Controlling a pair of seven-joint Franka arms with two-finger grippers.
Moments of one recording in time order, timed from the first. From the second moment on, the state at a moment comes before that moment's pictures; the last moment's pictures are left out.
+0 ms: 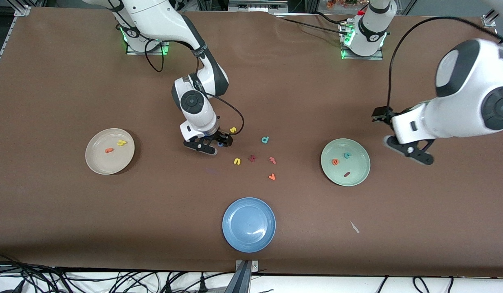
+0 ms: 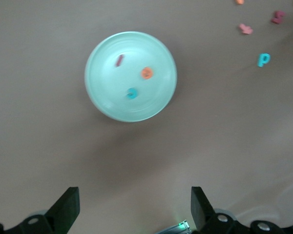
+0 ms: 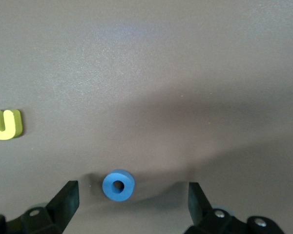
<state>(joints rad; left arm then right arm) 0.04 0.30 -0.20 -1.44 -0.01 1.45 0.23 0.82 0.64 -0.20 -1.88 0.27 2.54 0.76</state>
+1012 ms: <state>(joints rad) -0.04 0.00 0.02 -1.71 0.00 1.68 -0.01 0.82 0.66 -0.18 -1.84 0.28 2.54 0.79</state>
